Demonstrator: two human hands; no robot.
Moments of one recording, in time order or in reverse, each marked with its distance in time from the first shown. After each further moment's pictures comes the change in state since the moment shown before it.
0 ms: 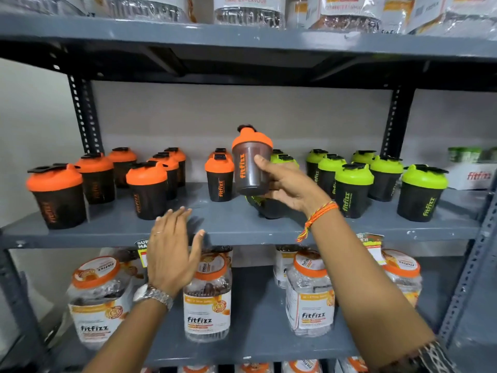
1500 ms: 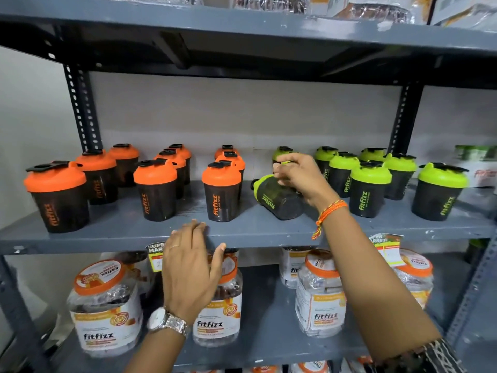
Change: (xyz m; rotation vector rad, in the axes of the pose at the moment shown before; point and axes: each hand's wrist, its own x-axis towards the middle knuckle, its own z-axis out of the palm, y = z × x) left_hand -0.018 -0.001 0.002 -0.012 -0.054 0.005; right_hand 0.040 0.019 -0.003 -0.344 0.256 -0.170
